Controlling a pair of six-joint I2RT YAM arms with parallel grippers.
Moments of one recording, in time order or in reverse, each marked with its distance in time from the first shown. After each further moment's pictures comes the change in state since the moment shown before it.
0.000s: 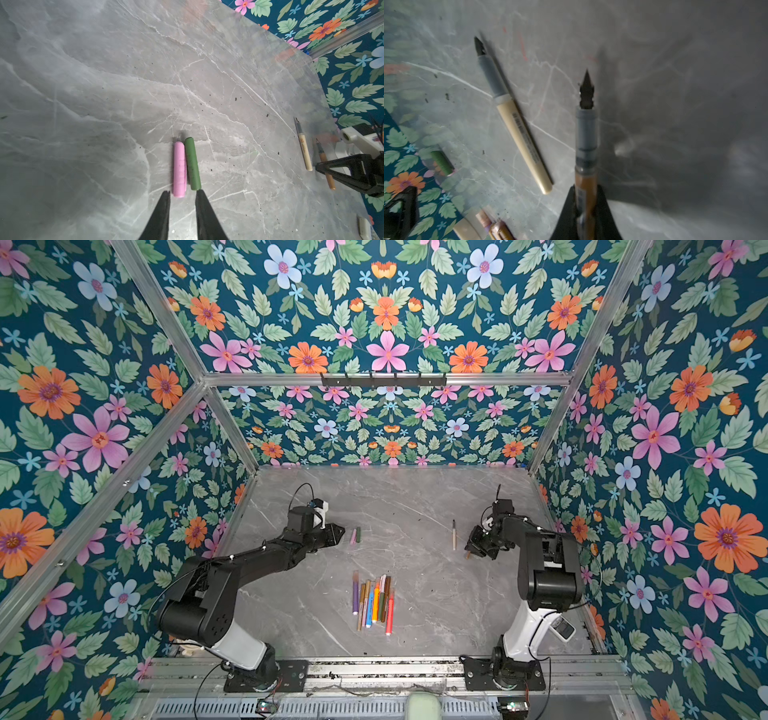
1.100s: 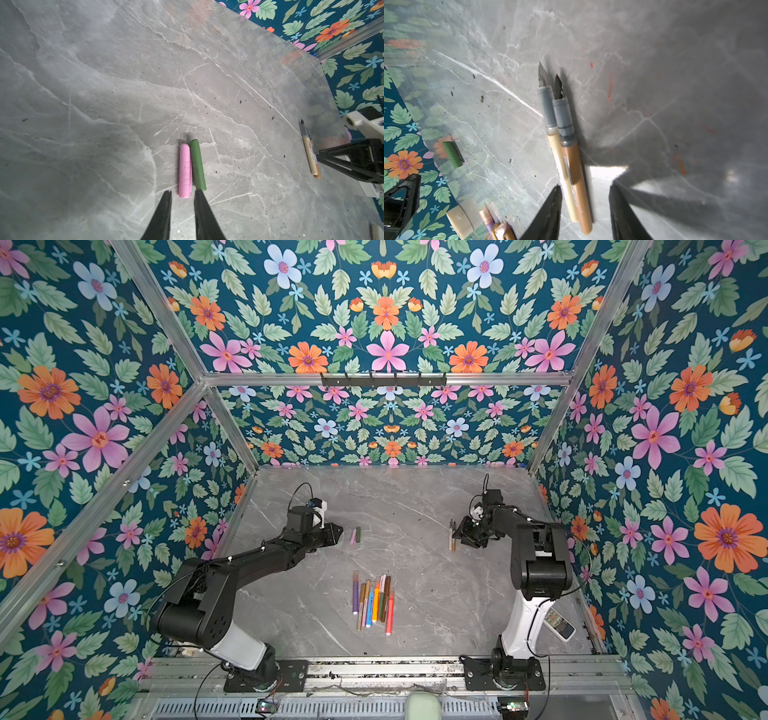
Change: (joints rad) left arm -0.003 0.003 0.008 -0.012 -0.023 0.011; right arm 0.058 0.077 0.106 0.012 -0.013 -0.053
